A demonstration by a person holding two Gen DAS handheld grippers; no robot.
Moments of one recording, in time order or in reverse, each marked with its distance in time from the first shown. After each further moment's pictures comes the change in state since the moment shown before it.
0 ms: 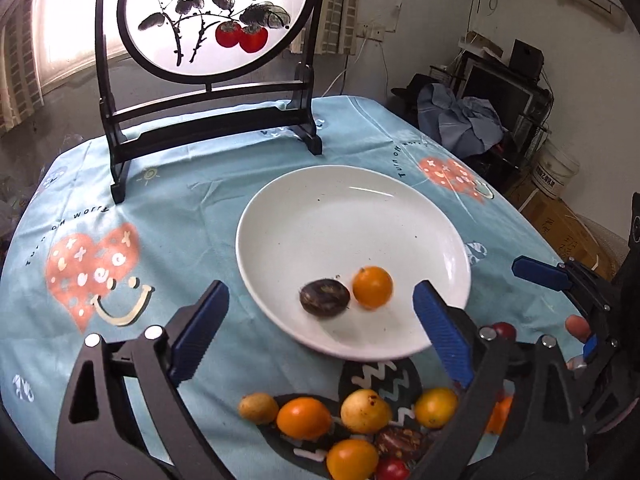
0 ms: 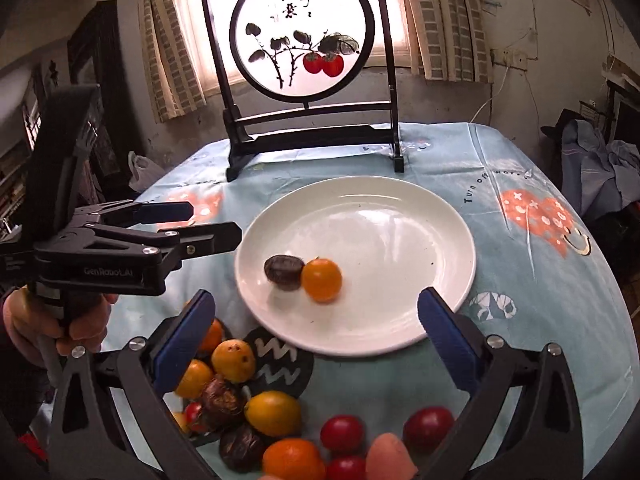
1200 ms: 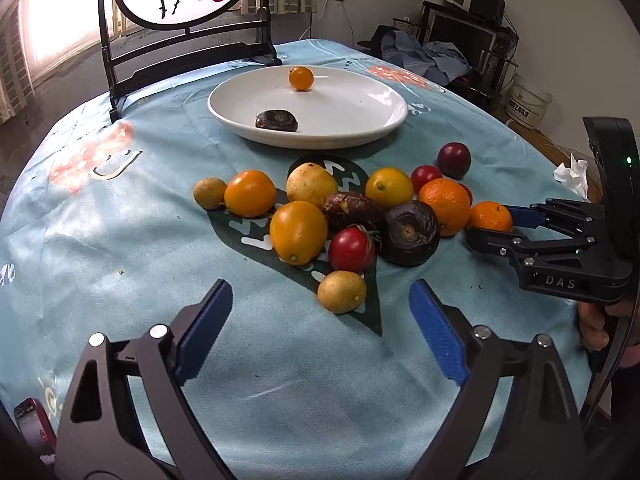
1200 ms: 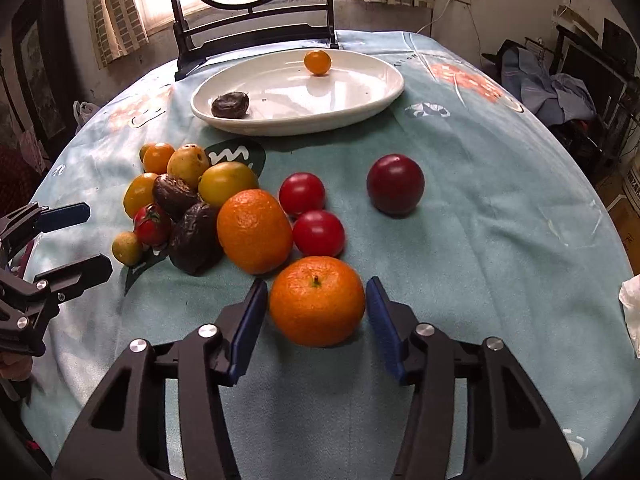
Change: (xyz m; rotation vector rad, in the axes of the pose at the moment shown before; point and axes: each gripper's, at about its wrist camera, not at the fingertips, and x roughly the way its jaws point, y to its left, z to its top) left arm -0.042 -0.035 -0.153 0.124 0.109 -0.027; right arm -0.020 0.006 -0.121 0.088 0.240 -0.234
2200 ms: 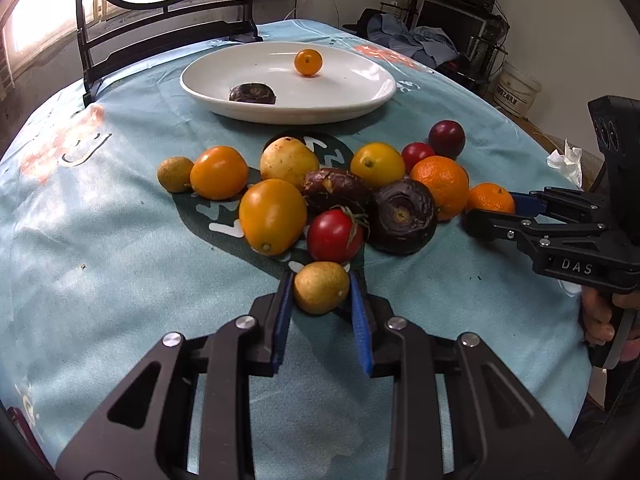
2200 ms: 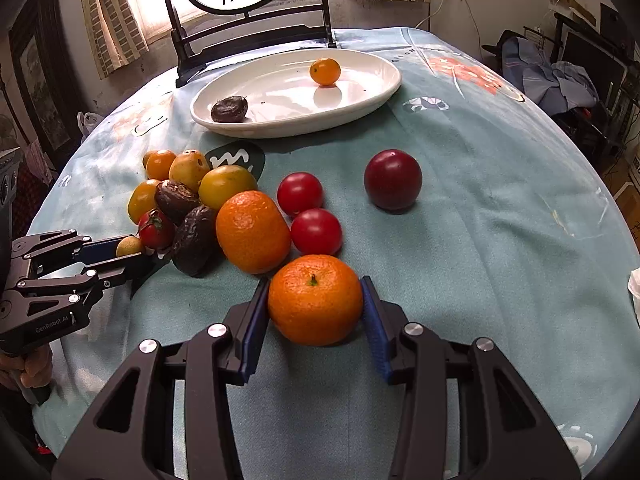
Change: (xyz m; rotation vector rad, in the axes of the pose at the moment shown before) left arm 0.021 -0.003 -0.001 -0.007 0.055 -0.072; right arm -0.003 -0.007 -0.001 0.031 -0.007 0.039
